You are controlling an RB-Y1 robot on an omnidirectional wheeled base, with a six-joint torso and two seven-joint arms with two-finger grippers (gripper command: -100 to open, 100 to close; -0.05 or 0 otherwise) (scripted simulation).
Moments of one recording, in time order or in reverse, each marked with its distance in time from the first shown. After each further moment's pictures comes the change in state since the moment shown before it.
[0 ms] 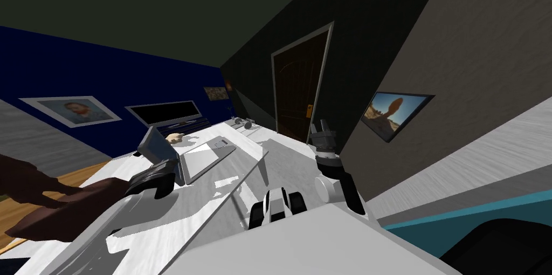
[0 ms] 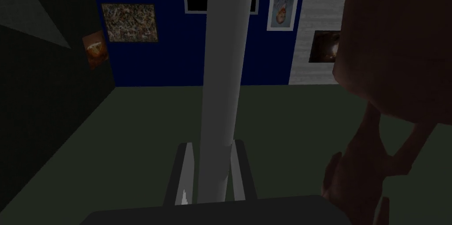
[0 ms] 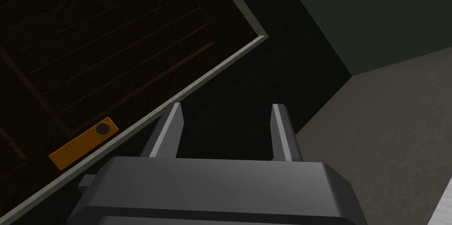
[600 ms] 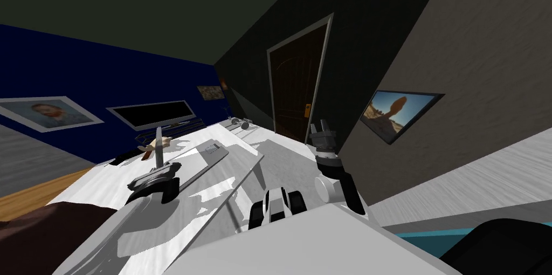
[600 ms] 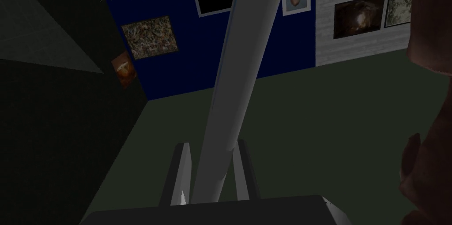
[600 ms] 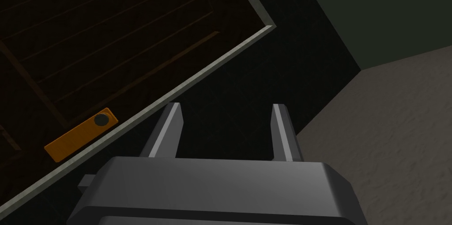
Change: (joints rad) left arm 0.028 -0.005 -0.041 0.046 -0.142 -0.024 -0.040; right arm 0.000 0.000 0.000 0.000 0.000 0.000 0.000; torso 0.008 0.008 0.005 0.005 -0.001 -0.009
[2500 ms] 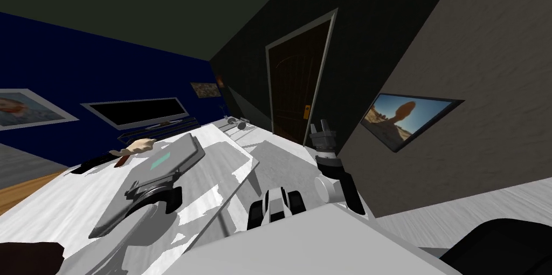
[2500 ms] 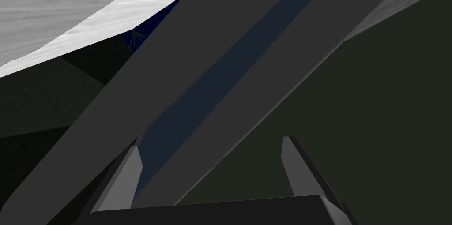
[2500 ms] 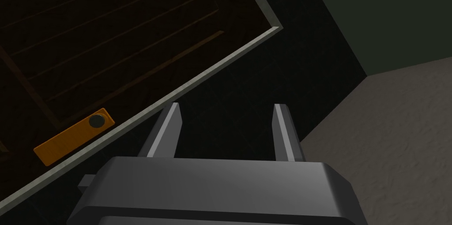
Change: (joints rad) left arm 0.047 -0.015 -0.042 0.077 -0.163 -0.008 -0.141; right arm 0.000 0.000 0.000 0.000 0.000 0.000 0.000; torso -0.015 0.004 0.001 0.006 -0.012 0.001
